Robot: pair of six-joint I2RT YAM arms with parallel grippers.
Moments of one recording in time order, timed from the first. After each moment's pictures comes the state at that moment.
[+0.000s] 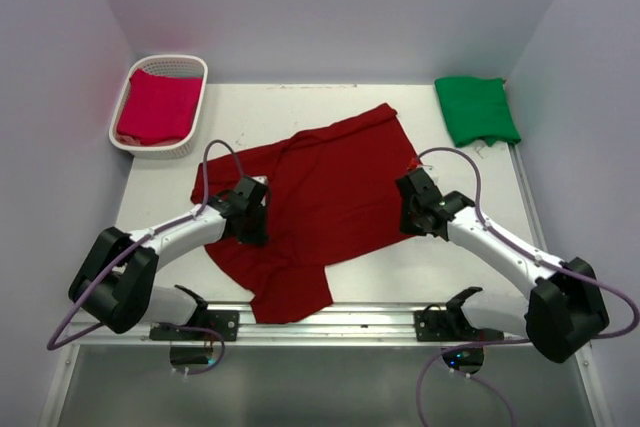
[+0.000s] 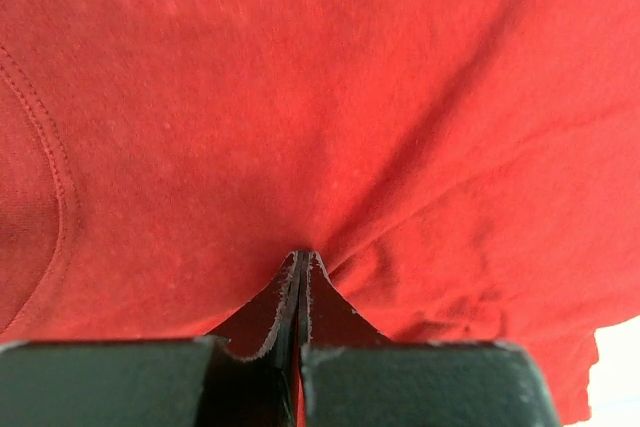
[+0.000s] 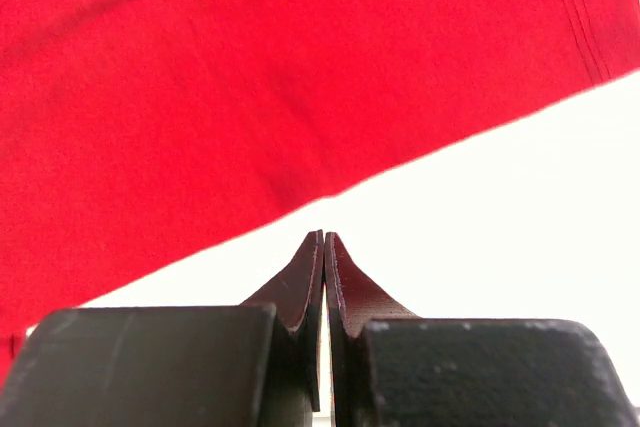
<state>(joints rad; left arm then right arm) -0.52 1.37 0.65 -0.44 -0.02 -0.55 0.53 1.22 0.76 -0.66 0.27 0.58</state>
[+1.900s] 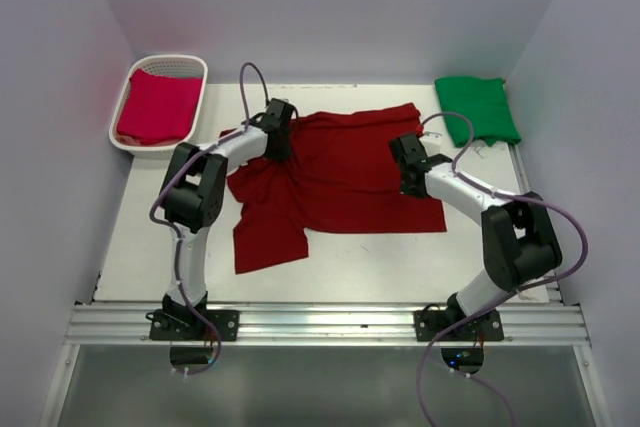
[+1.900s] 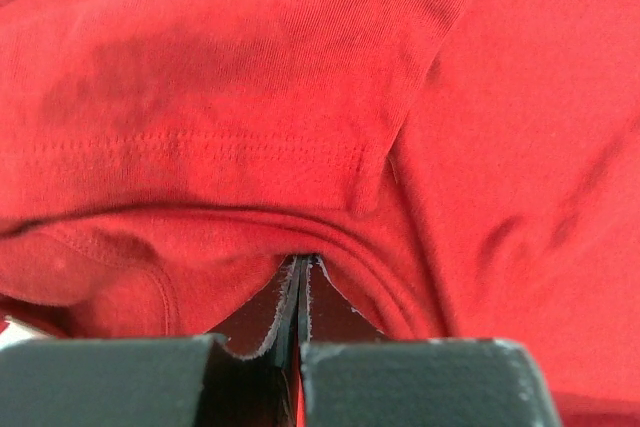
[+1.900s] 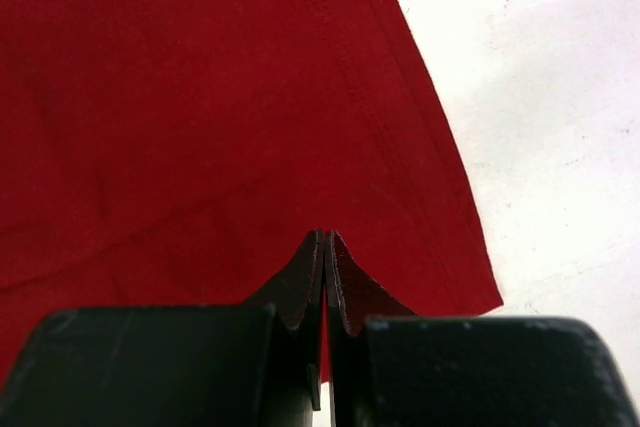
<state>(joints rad) -0.40 2.14 1.55 -0.41 -0.22 -0.38 0.40 1.60 1.01 -0.54 0.53 0.61</state>
